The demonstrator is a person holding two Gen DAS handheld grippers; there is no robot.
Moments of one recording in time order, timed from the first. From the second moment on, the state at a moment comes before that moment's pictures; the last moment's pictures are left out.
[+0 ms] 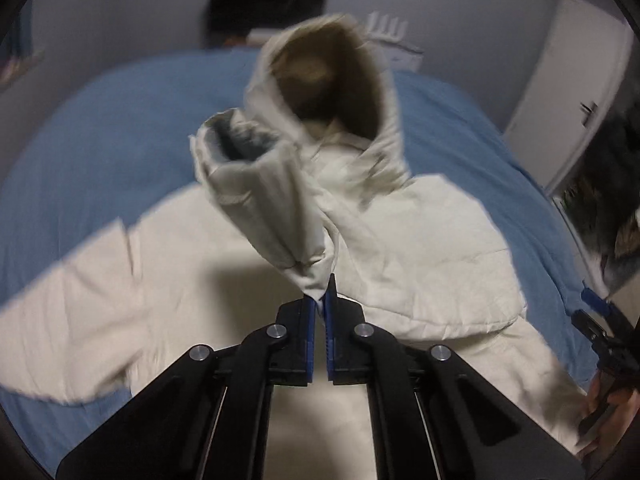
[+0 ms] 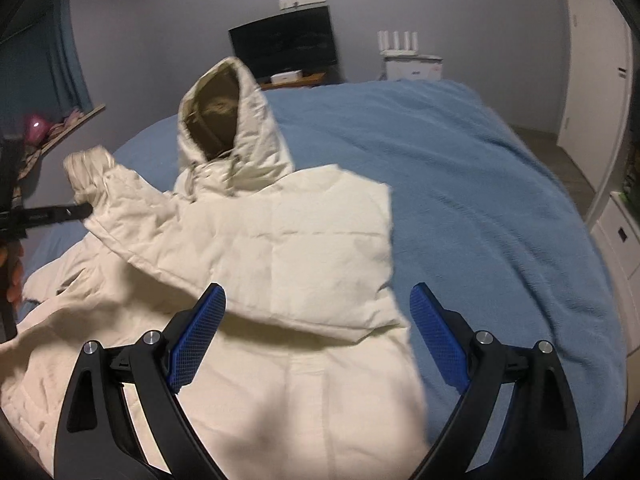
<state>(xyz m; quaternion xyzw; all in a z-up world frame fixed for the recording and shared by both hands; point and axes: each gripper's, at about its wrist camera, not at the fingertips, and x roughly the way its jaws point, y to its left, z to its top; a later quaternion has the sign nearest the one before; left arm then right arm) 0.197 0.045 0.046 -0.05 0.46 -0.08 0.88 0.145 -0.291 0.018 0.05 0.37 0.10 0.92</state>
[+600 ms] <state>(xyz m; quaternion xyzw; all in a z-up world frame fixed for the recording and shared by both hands) 0.166 0.067 0.030 -0.03 0.48 -0.03 0.88 0.166 -0.270 0.002 0.03 0.41 0.11 0.91</state>
